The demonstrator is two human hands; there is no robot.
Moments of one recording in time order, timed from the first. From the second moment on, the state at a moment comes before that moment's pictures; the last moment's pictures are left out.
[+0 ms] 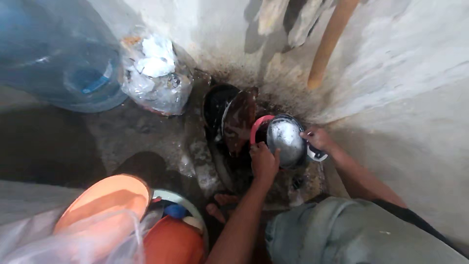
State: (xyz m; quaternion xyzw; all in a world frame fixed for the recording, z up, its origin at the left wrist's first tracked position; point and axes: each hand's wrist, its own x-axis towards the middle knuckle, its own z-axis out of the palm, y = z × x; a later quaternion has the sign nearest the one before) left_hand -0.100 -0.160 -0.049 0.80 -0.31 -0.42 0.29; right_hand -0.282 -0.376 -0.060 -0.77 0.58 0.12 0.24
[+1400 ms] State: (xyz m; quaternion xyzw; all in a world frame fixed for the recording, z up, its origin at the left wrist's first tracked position) left_hand -0.105 -0.160 -0.037 0.70 -0.29 -0.48 0.43; right_hand -0.283 -0.366 -0.002 -0.77 0.59 0.15 0.18
